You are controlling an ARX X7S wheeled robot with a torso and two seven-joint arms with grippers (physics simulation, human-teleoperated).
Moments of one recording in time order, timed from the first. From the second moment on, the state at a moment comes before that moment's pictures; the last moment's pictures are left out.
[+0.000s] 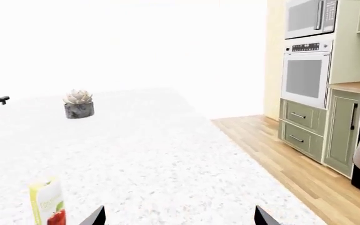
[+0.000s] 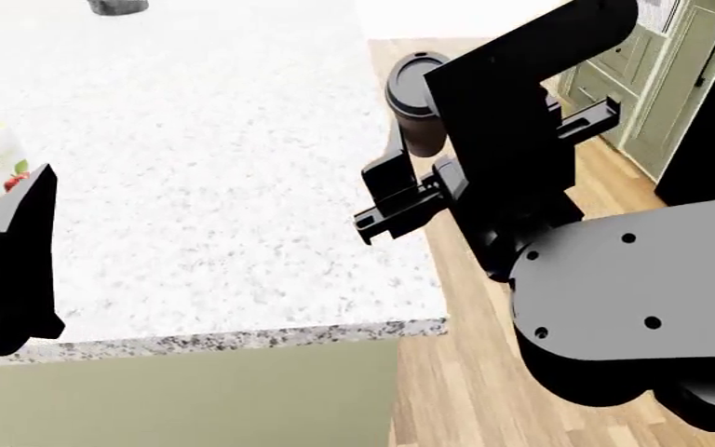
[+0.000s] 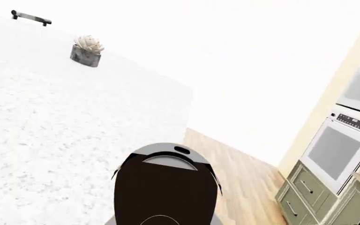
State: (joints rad) left arm -0.59 -1.25 -0.47 0.93 -2.27 -0.81 -1.13; right arm 1.44 0.60 -0.88 -0.56 1.56 0.94 1.17
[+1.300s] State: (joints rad) left arm -0.56 -1.21 -0.53 0.93 -2.29 -0.86 -1.15; right arm 1.35 0.56 -0.86 -0.52 1.52 0.81 1.07
